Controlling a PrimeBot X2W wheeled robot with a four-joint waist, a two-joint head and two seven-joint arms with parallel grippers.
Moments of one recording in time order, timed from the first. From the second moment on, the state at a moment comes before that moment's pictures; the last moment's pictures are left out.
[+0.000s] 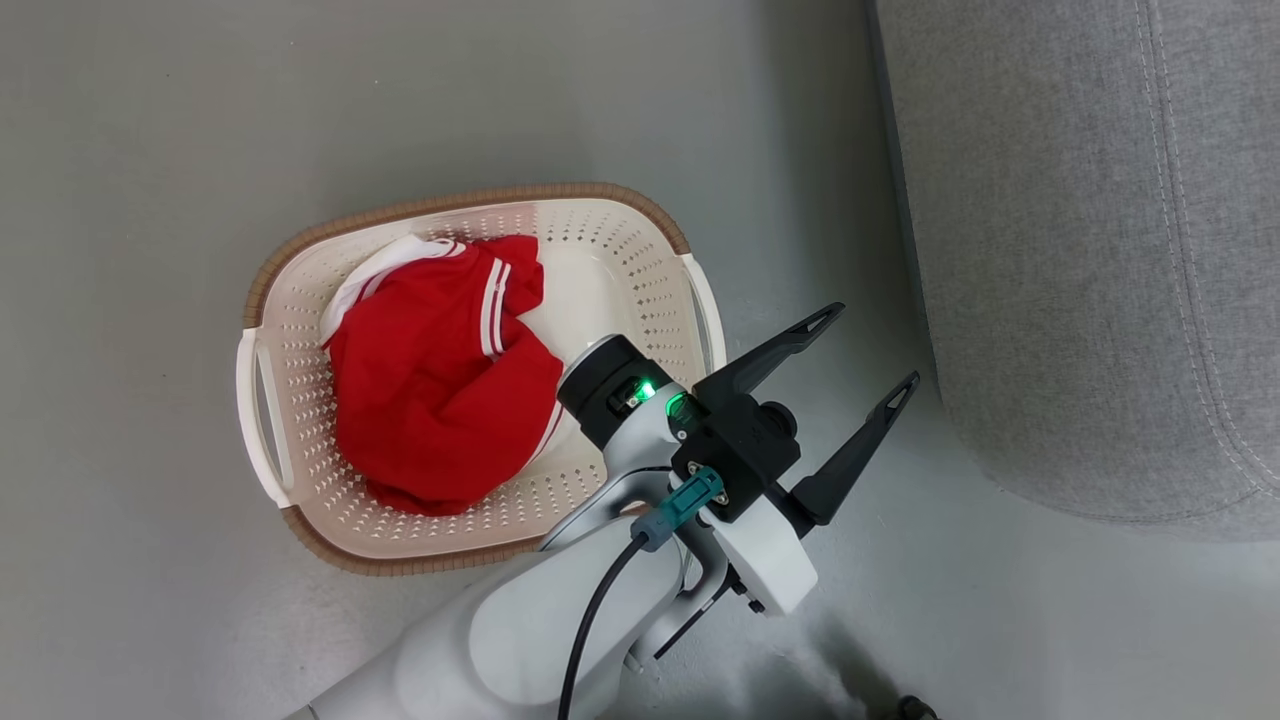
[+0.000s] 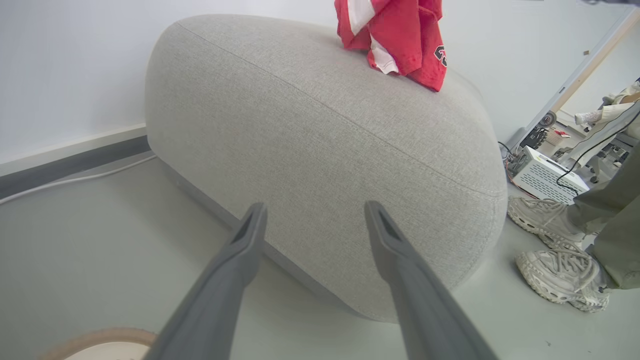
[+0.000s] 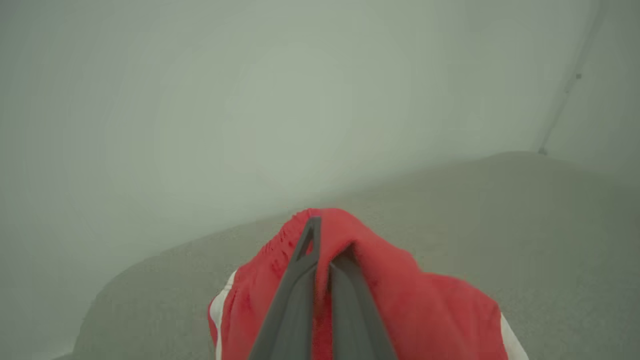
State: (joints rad) left arm -0.75 0.06 -1.07 0.34 -0.50 0.12 -0.26; right arm -1.08 -0.63 -0.04 0.87 0.65 0.13 -0.26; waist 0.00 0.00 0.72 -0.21
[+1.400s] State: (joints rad) left arm -0.44 0.05 -0.75 0.29 -0.44 0.14 -0.26; right arm -0.53 -0.51 0.26 0.45 0.75 0.13 -0.26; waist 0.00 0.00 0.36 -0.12
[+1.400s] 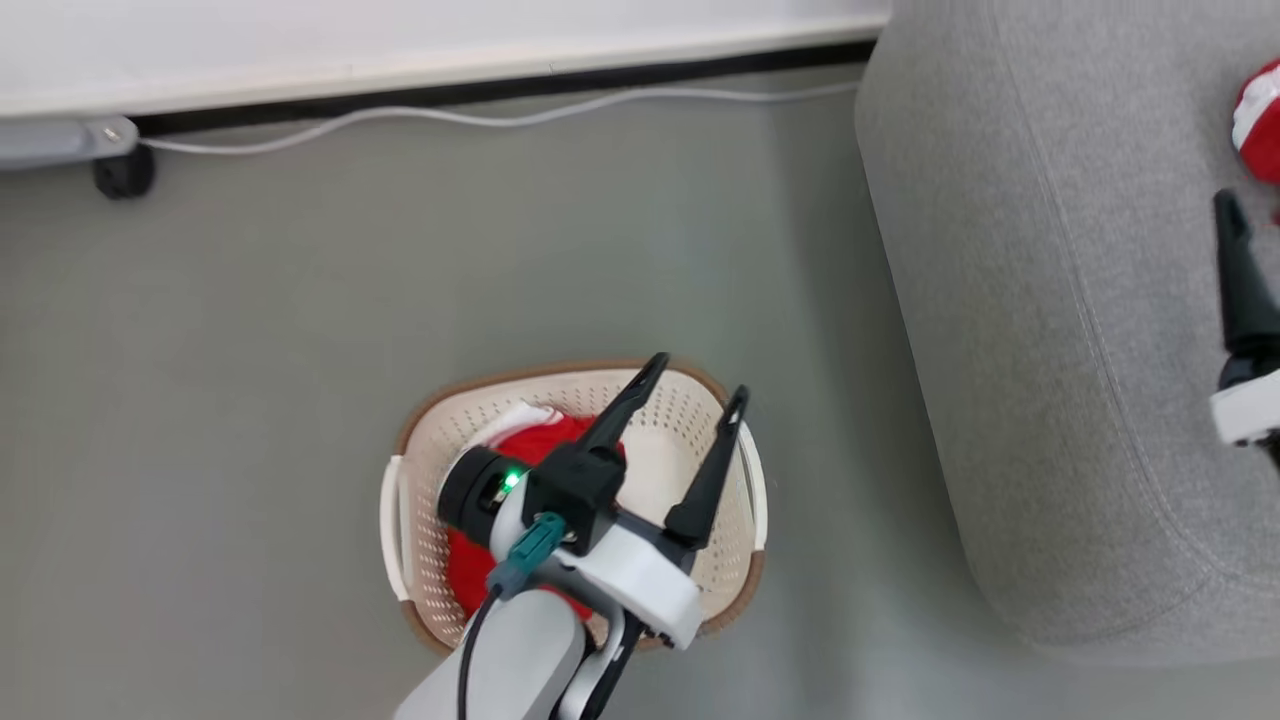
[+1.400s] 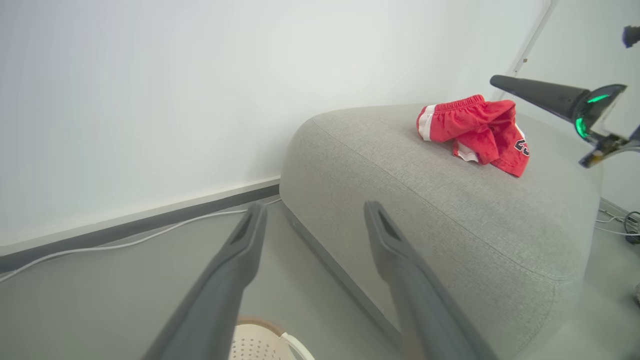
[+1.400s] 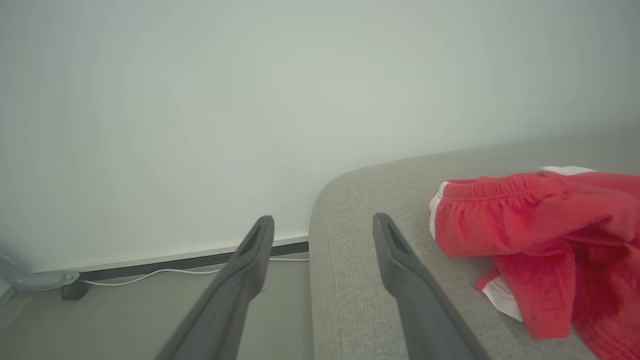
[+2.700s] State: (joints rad) left arm 0.04 0.05 -0.14 0.20 -0.27 0.13 -0.26; right arm -0.16 -0.27 0.14 0.27 0.46 0.13 -0.26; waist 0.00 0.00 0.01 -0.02
